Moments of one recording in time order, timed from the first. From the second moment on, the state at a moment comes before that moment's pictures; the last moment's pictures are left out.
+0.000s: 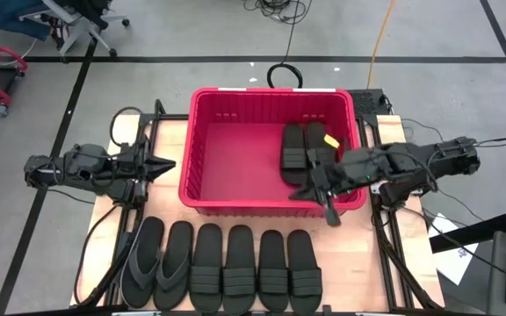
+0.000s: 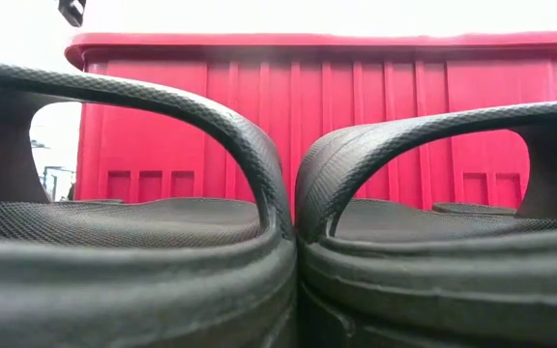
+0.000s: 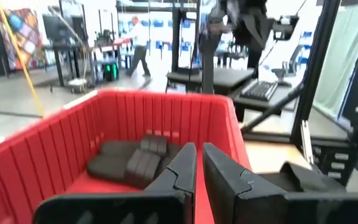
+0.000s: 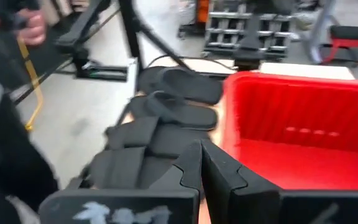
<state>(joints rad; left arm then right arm) -0.15 0.34 0.63 -0.28 -0.24 -0.05 0.26 1.25 1.46 -0.63 0.03 0.10</state>
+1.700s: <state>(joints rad) -0.15 0.45 0.63 -0.23 -0.29 -0.34 0.57 1.38 0.72 -0.03 -0.37 0.86</state>
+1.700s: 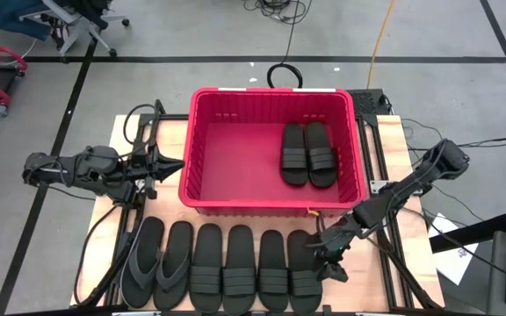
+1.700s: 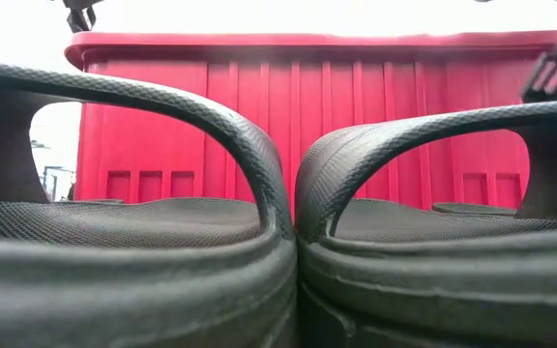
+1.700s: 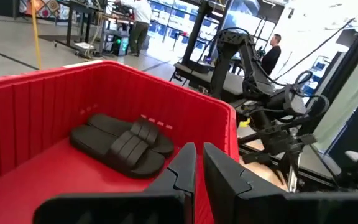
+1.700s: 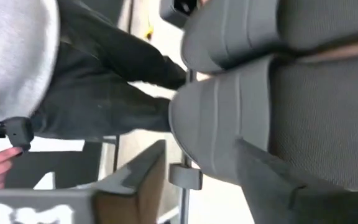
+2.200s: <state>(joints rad) -0.15 0.45 0.63 -0.24 -0.26 -0.38 0.58 1.54 0.72 -0.04 -0.28 0.83</state>
